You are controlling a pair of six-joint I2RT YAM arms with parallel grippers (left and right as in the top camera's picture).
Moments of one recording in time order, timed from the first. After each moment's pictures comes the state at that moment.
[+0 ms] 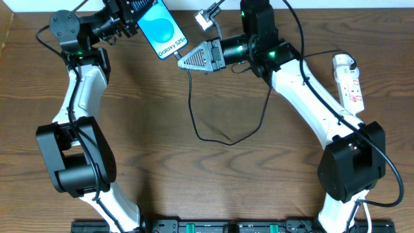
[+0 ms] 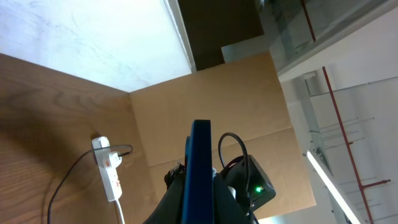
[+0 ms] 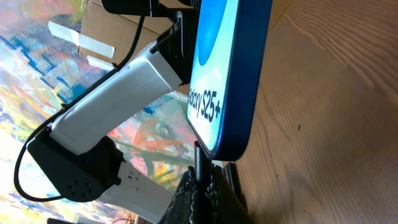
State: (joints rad) left arm 0.18 1.93 1.45 0.97 1.29 -1.75; right arm 0.47 1.96 1.70 -0.11 -1.28 0.70
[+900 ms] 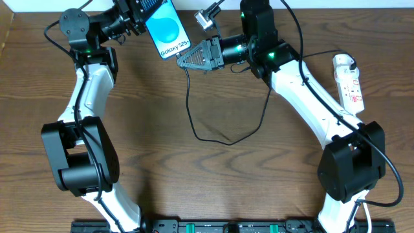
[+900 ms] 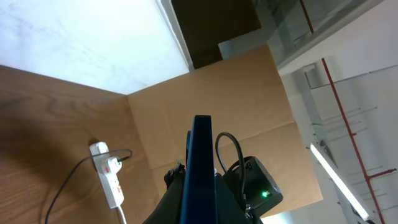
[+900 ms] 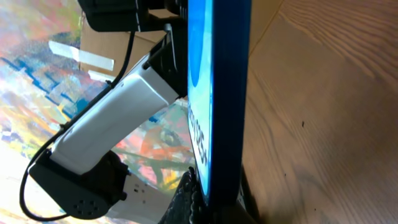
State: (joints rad) left arm 0.13 1.93 1.45 0.97 1.25 -1.69; right arm 0.47 1.96 1.69 -0.07 -1.24 0.81
